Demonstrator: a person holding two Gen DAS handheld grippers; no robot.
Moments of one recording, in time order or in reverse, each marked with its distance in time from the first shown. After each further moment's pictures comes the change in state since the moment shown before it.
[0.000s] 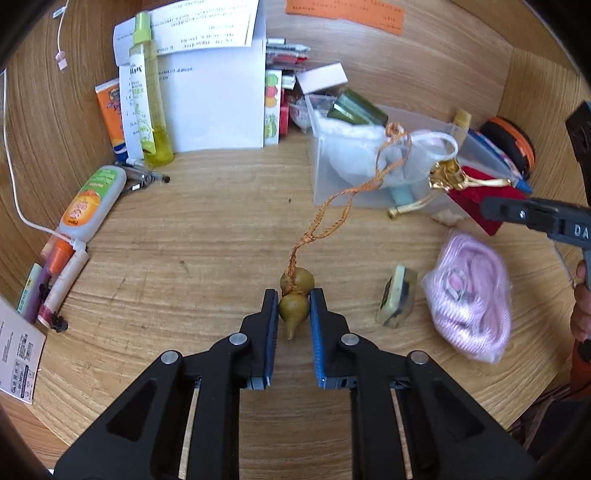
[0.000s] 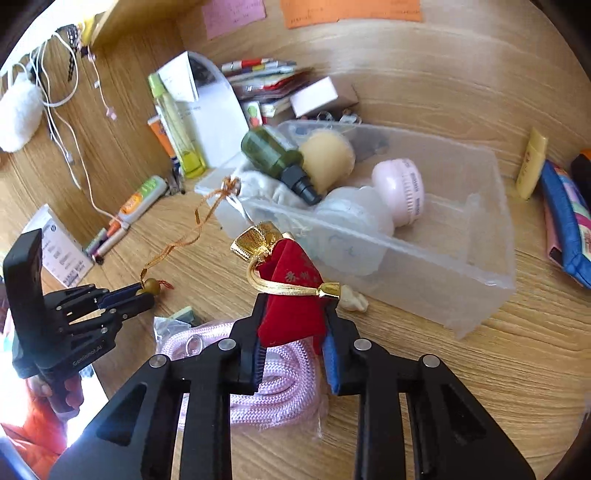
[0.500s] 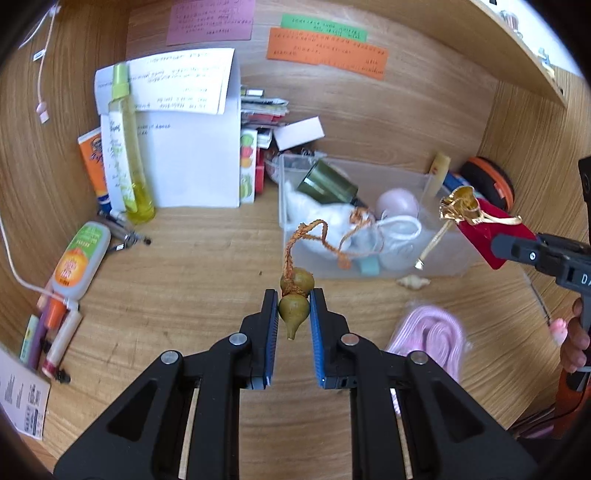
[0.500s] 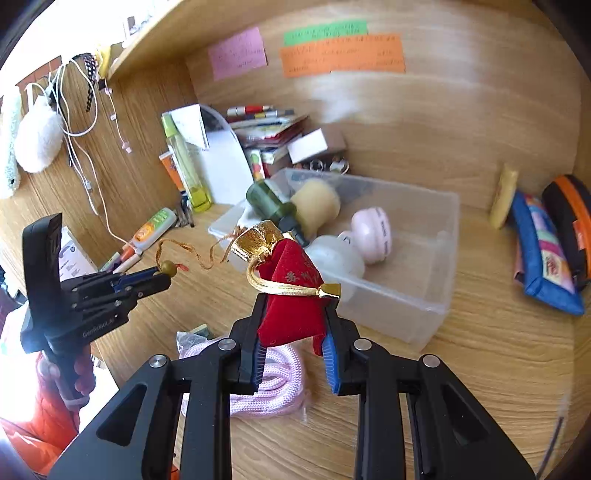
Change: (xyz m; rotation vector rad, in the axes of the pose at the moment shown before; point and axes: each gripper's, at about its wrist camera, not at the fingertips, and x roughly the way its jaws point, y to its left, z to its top) left arm -0.019 -0.015 0.049 -0.002 -0.106 -0.075; right arm -0.056 -0.004 0.010 -0.017 -0.110 -0.010
